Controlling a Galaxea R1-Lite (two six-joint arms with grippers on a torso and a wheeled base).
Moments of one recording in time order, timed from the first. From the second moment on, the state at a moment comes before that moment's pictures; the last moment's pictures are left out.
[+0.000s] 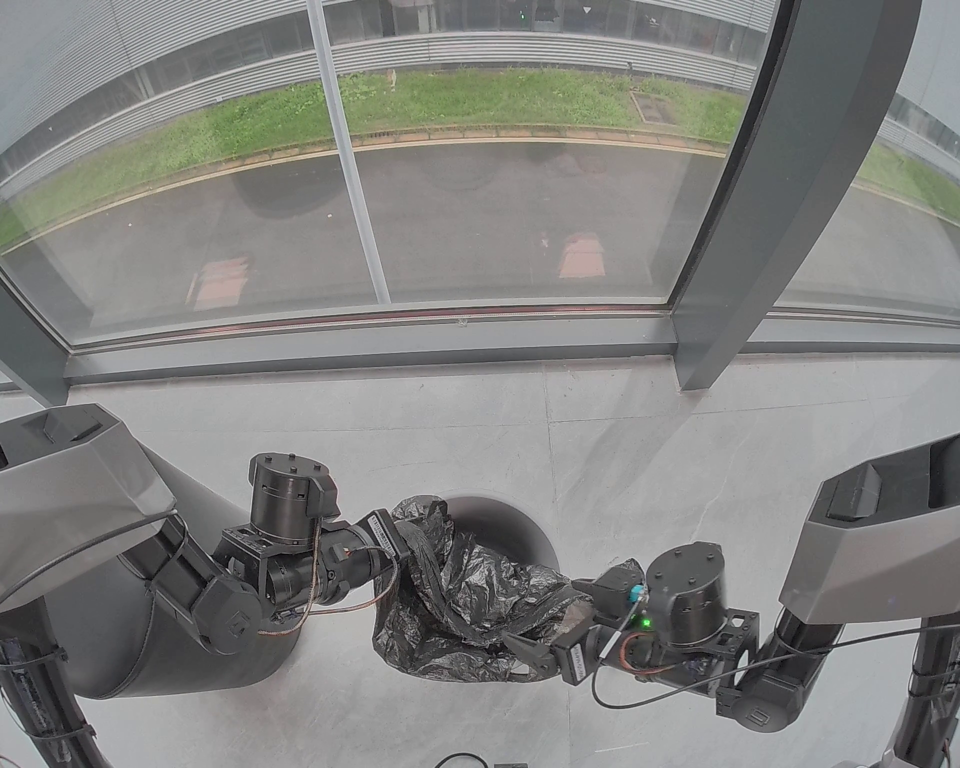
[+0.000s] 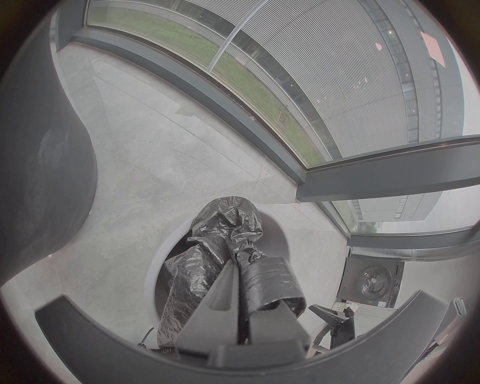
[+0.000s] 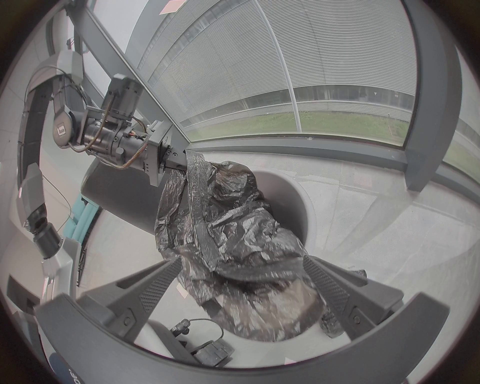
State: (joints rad) left arm -0.46 2.07 -0.68 -0.85 -0.12 -0.83; right arm 0.75 2.20 -0.45 -1.30 -0.01 0.08
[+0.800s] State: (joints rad) left arm -0.46 2.05 -0.67 -0.85 -0.13 -0.83; right arm 0.92 2.31 -0.76 -0.99 -0.08 0.07
